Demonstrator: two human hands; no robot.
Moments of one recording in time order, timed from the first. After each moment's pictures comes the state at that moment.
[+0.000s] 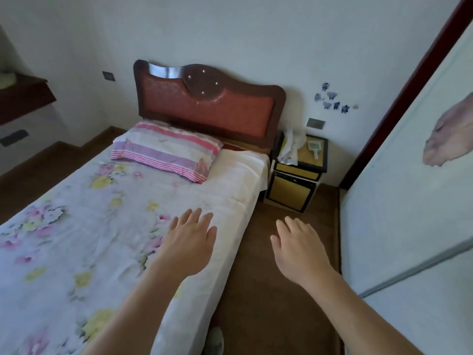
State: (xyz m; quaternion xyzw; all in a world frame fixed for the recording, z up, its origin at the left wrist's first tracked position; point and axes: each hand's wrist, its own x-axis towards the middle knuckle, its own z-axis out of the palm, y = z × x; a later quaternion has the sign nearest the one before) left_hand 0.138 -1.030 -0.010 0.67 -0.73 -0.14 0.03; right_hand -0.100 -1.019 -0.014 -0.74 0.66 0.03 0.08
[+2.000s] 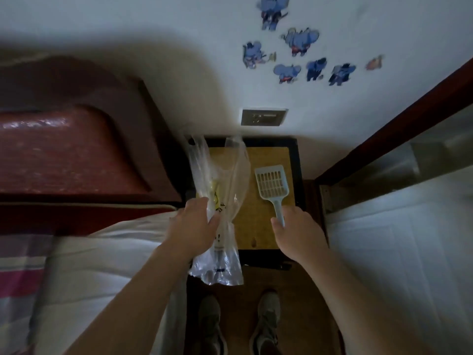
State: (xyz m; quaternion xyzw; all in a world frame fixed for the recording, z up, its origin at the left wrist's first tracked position) left_hand -0.292 -1.947 -0.346 0.59 -0.75 -0.28 -0.10; right_hand -0.512 -1.856 -0.353 -0.52 0.81 0.00 0.26
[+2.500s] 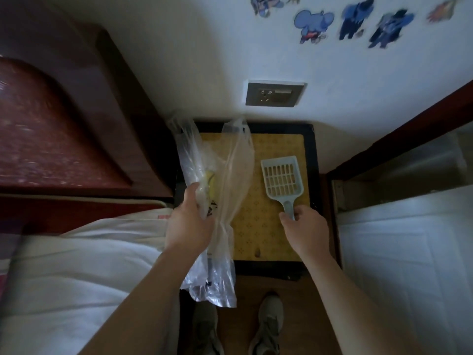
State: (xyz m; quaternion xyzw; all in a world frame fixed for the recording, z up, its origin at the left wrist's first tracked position) left_hand -0.310 -1.962 -0.419 0.69 -0.63 -0.36 0.04; right_hand -0.526 -1.882 -0.444 -0.33 0.88 -0.17 0.31
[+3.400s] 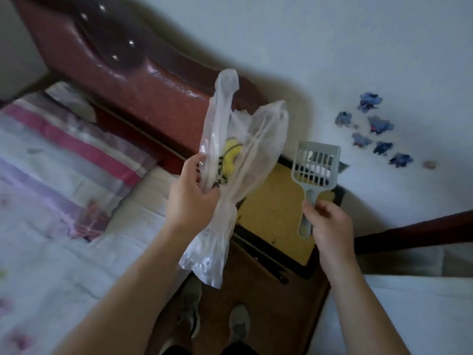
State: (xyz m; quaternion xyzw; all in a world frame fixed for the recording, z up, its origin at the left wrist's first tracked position) left_hand -0.214 -1.813 -0.126 0.76 -0.46 -0.29 0.37; right_hand -0.460 -1.830 -0.149 -0.42 0.69 -0.37 0.46
